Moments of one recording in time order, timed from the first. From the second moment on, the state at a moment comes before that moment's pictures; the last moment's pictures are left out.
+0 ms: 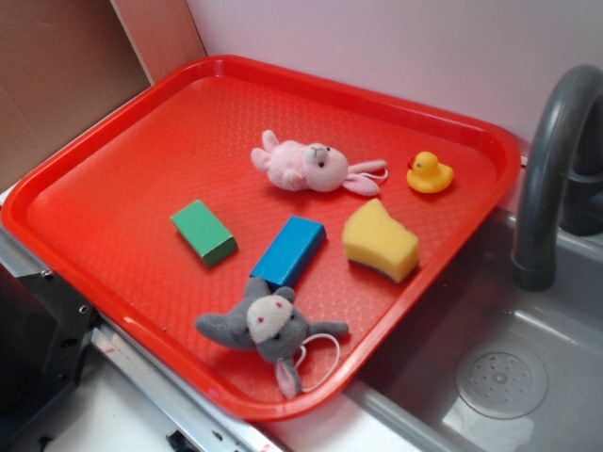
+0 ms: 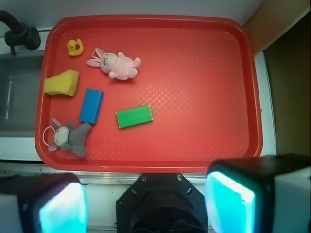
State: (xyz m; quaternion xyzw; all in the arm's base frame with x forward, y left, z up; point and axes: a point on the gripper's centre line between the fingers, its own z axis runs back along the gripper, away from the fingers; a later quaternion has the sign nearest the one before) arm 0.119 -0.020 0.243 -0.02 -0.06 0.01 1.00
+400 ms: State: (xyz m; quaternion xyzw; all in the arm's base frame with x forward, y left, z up) arm 0.118 -0.019 0.239 -0.02 -0.05 0.00 1.00
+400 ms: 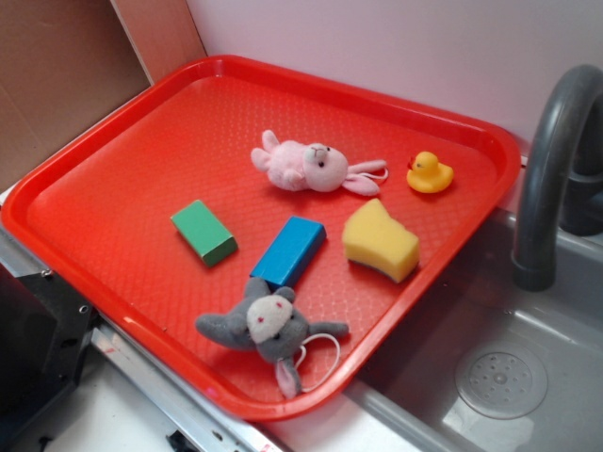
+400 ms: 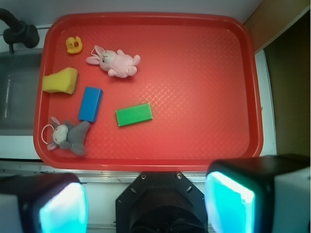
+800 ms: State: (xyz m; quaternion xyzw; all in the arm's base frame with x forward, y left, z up) arm 0.183 -0.018 0.239 0.01 -0.11 -0.14 0.98
